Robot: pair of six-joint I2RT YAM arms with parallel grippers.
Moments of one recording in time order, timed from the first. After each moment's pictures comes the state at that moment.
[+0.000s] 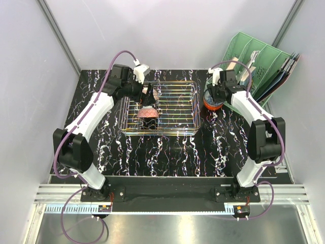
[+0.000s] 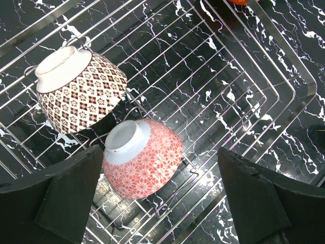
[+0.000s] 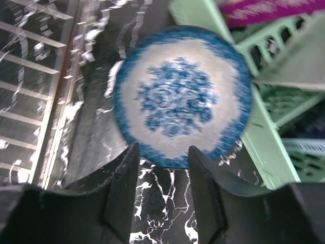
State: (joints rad) left arm -0.32 1.63 1.50 -0.58 0.46 0.10; right arm 0.16 1.75 1.39 -0.44 -0.04 -0.21
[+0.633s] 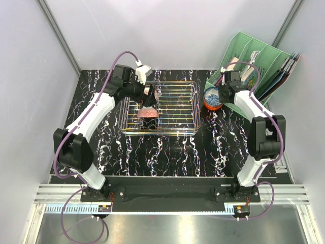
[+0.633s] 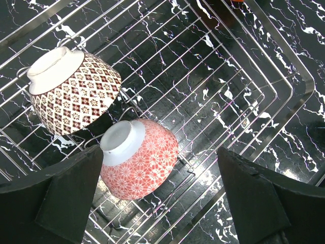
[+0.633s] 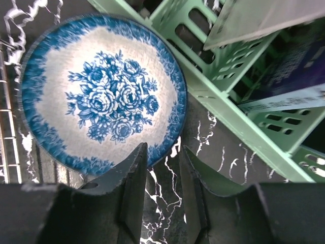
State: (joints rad) left arm -0.34 1.63 1.50 -0.58 0.45 0.10; right arm 0.09 1.78 1.39 -0.43 0.15 0.00
